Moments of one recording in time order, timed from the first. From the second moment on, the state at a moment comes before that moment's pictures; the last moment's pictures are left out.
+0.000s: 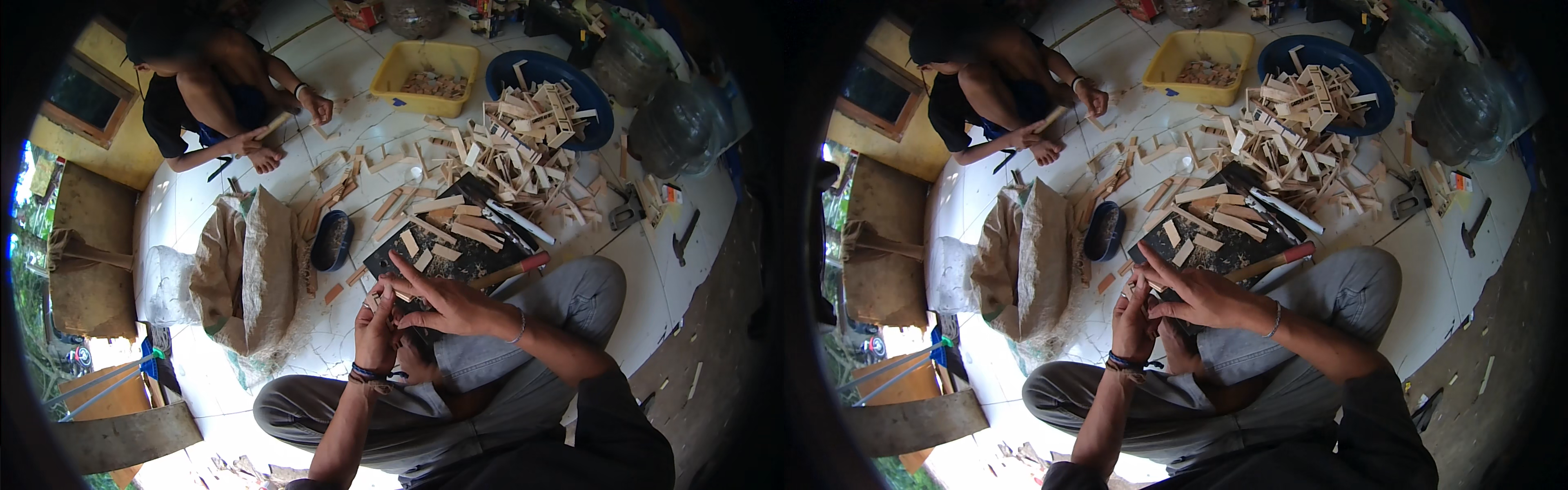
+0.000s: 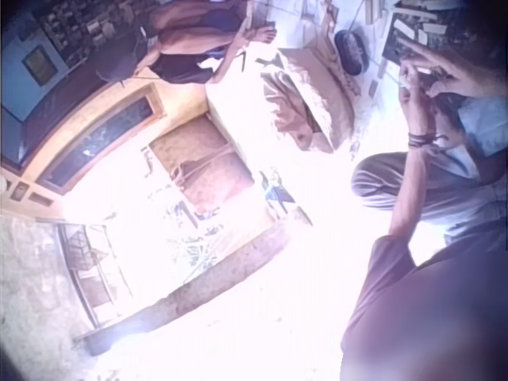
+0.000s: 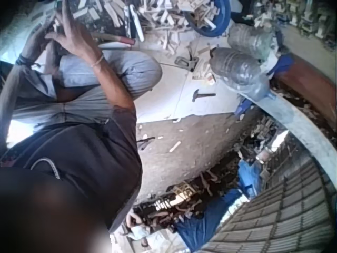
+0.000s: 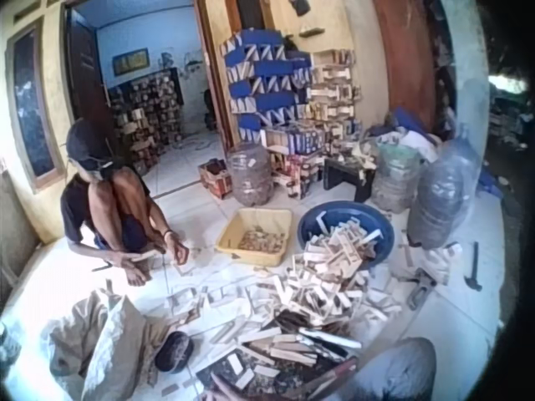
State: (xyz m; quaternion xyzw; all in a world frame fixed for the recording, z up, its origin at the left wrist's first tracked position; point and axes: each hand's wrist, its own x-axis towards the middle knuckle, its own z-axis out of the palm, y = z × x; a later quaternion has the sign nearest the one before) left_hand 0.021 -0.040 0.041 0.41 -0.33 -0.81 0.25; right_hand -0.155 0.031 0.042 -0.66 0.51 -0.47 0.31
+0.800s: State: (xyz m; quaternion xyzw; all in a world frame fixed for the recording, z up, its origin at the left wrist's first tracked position) left_hand 0.018 -0.035 0.048 0.39 -0.49 -0.72 0.29; right_hand -0.185 0.030 0.040 -0.72 0.52 -0.41 0.18
